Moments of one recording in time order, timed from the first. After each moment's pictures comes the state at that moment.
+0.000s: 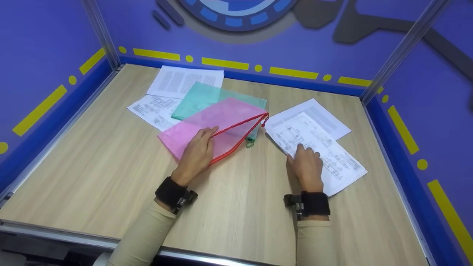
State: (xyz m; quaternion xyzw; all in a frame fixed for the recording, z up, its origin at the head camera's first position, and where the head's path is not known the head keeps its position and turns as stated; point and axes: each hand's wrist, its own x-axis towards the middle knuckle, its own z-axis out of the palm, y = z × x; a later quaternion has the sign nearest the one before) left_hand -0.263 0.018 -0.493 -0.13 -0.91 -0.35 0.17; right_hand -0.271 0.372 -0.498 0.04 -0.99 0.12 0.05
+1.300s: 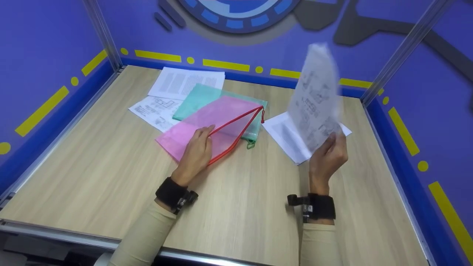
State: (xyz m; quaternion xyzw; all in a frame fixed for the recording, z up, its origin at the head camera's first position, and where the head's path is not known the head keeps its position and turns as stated) left_hand -0.266 0.017 -0.493 -0.12 -0.89 -0.40 0.19; right_hand -0.272 0.375 -0.473 -0.09 -0.73 0.45 0.51
